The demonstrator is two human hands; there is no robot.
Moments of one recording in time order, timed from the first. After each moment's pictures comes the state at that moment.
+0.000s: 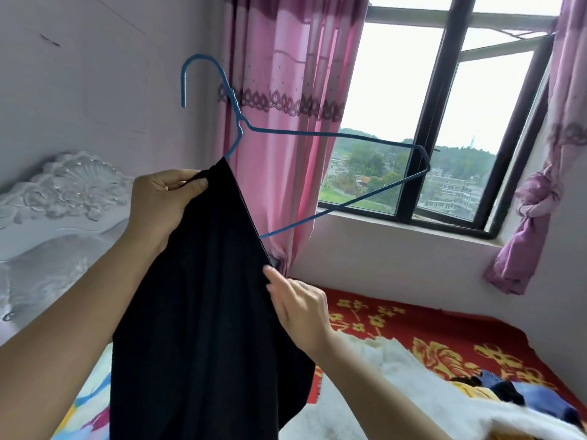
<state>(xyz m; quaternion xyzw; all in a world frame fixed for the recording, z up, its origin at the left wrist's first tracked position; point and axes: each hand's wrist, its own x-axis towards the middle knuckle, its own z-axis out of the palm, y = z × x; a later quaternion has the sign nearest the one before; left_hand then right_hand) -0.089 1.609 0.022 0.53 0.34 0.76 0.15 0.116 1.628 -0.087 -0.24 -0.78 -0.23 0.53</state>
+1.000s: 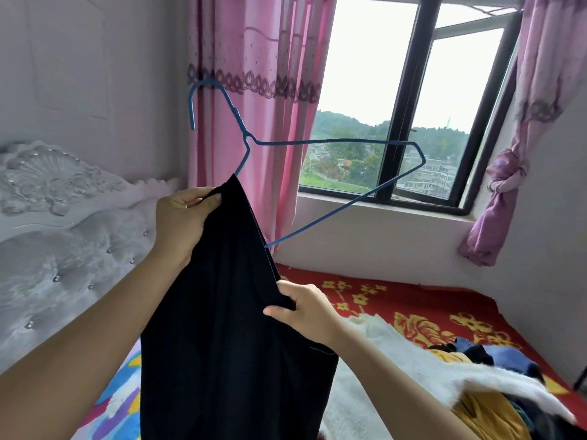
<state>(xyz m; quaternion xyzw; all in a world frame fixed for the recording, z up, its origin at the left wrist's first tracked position) -0.036 1.633 -0.014 0.51 0.32 0.76 0.25 0.168 1.615 -0.092 -0.40 -0.86 0.13 0.29</state>
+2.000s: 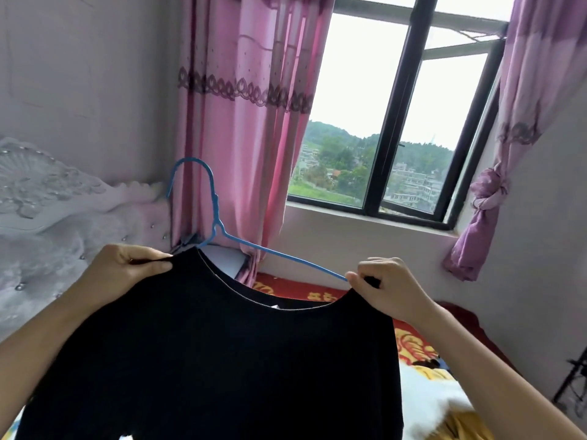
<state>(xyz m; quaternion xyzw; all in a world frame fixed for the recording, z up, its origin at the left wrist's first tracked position) -0.113 1.642 -0.064 0.63 0.48 0.56 0.24 0.278 1.620 -0.013 -0.42 -0.84 -0.11 0.34</state>
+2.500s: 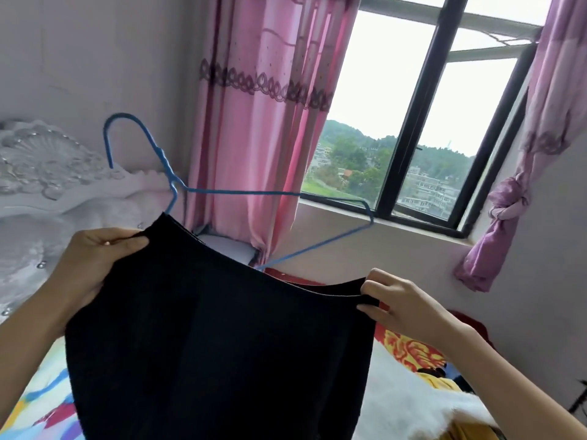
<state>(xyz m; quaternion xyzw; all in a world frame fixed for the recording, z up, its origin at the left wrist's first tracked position) -0.144 1.631 -0.073 0.45 0.42 0.70 0.35 0.283 1.616 -0.026 -0.34 -0.91 -0.14 0.20</state>
